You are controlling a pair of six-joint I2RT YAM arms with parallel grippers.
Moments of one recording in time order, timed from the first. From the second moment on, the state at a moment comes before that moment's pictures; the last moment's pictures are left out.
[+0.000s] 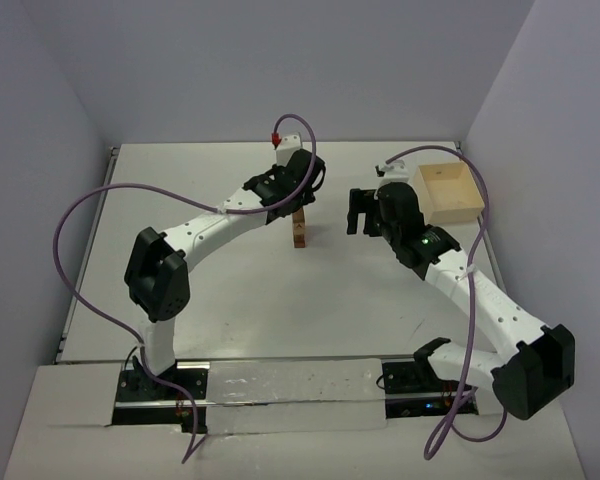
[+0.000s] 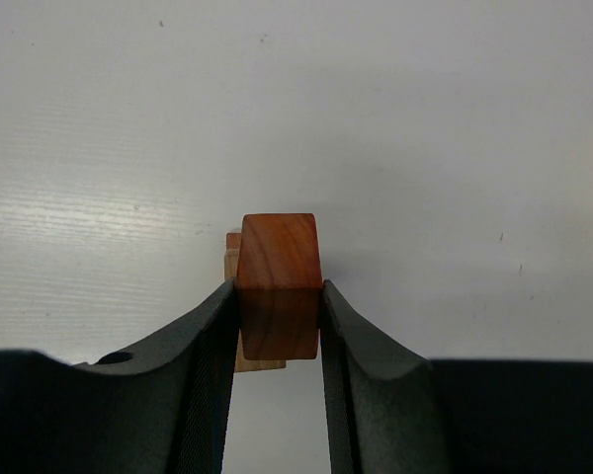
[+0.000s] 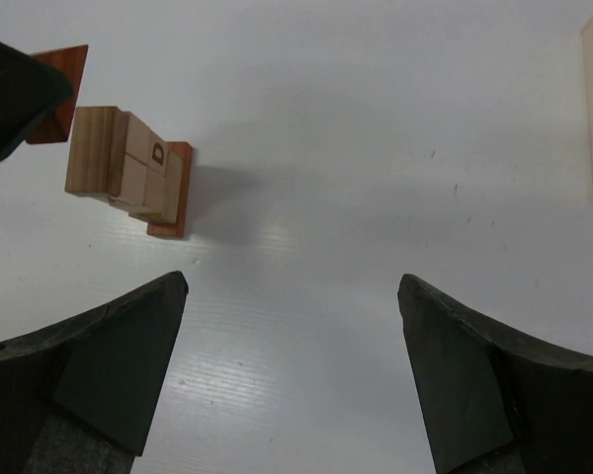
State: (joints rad) left arm -0.82 1.94 1.74 -0.53 -0.56 -0.69; right arm 0.47 1.13 0.95 -0.36 0.26 0.29
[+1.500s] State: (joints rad) left arm -0.82 1.94 1.67 -0.54 -0.51 -0.70; right arm 0.44 1.29 1.11 -0.47 0.22 0.36
